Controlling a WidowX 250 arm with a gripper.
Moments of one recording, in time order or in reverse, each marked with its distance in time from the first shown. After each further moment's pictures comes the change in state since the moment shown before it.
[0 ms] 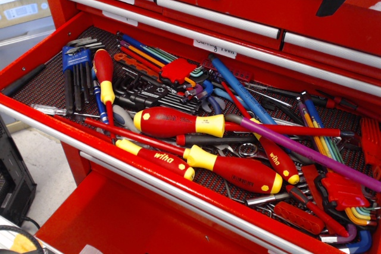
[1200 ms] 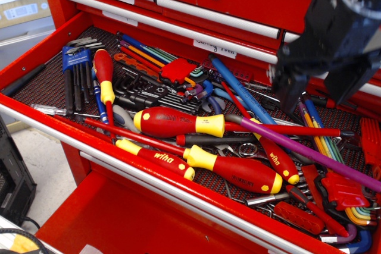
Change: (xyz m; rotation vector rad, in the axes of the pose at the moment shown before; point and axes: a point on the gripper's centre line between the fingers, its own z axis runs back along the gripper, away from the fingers) arm -0.032 -0.049 -0.072 -0.002 -0.042 0.818
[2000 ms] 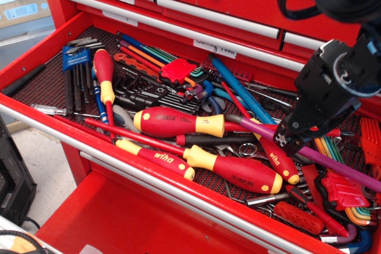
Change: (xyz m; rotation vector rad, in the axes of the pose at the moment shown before) arm -0.010 -0.015 -0.059 -0.031 -0.093 0.305
